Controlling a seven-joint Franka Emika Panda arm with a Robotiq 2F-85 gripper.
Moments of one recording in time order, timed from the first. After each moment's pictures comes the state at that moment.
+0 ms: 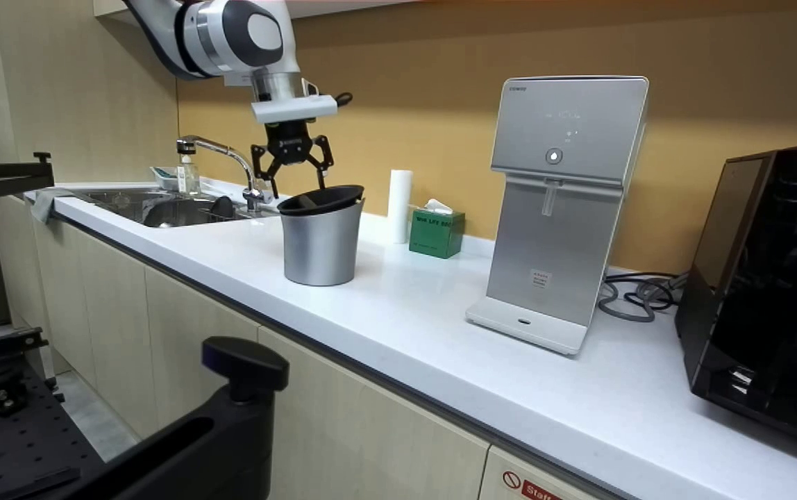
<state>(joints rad) 0.11 -0.03 0.03 -2.30 -0.17 2.52 -0.78</state>
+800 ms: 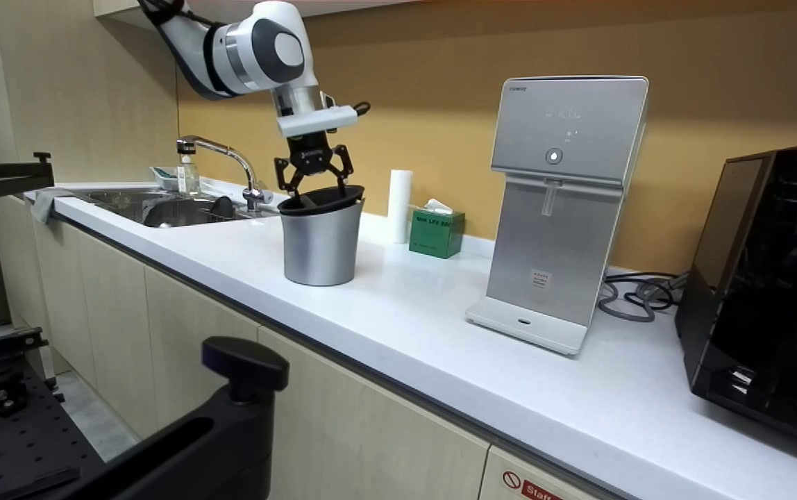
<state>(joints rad) 0.07 0.07 0.03 -2.22 -0.27 2.56 -0.75</state>
